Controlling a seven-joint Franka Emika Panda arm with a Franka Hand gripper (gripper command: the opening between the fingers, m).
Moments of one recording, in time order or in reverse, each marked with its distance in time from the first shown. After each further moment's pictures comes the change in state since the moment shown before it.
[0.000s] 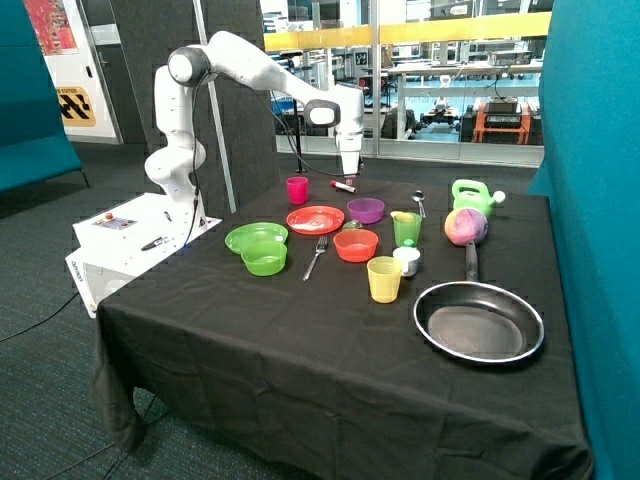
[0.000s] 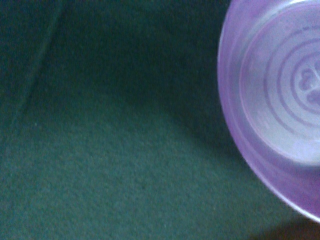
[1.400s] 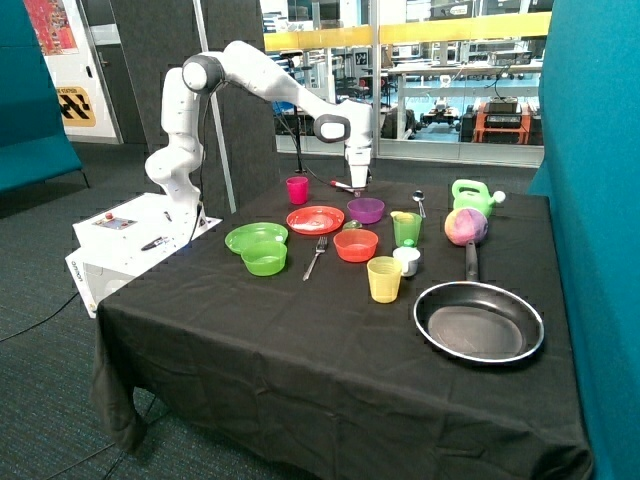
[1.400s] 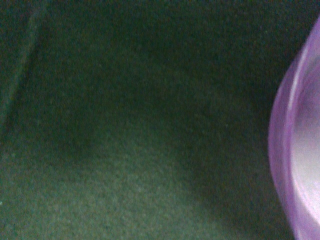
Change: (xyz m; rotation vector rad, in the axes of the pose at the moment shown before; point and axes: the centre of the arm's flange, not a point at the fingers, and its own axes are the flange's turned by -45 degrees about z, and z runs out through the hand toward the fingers) arm 0.027 -0.004 0.045 0.001 -0.002 0.019
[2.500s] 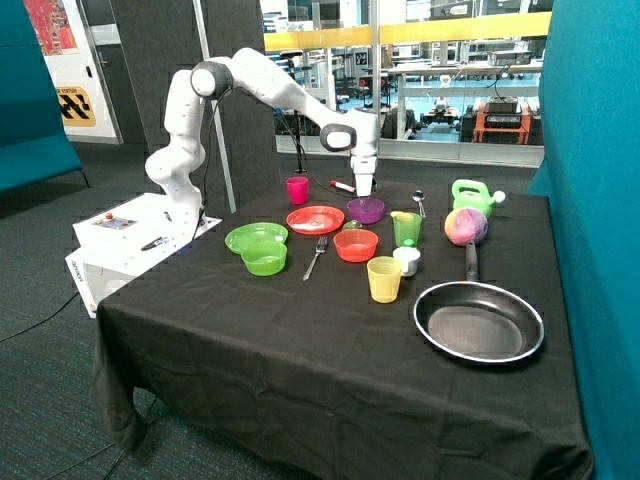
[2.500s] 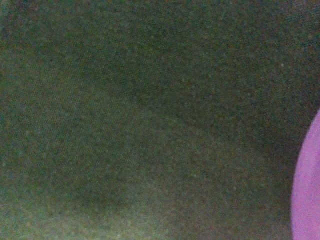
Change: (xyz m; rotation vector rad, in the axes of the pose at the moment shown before) arm 0.016 0.003 0.026 -0.001 0.000 0.031
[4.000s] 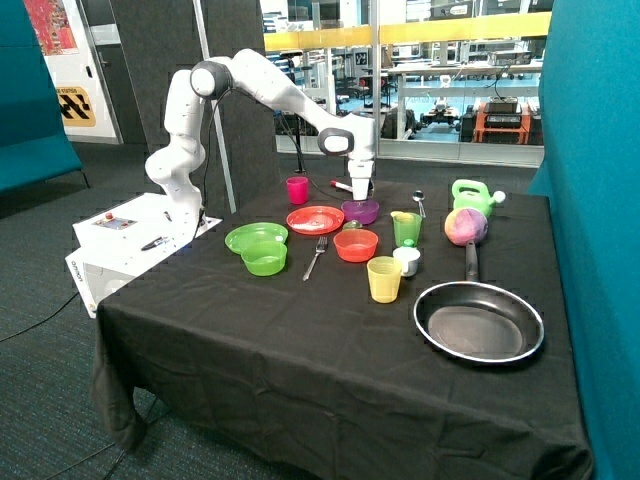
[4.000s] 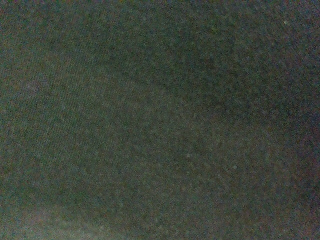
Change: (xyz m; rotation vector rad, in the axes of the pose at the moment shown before) arm -0.009 0.001 0.011 -0.003 -0.002 0.037
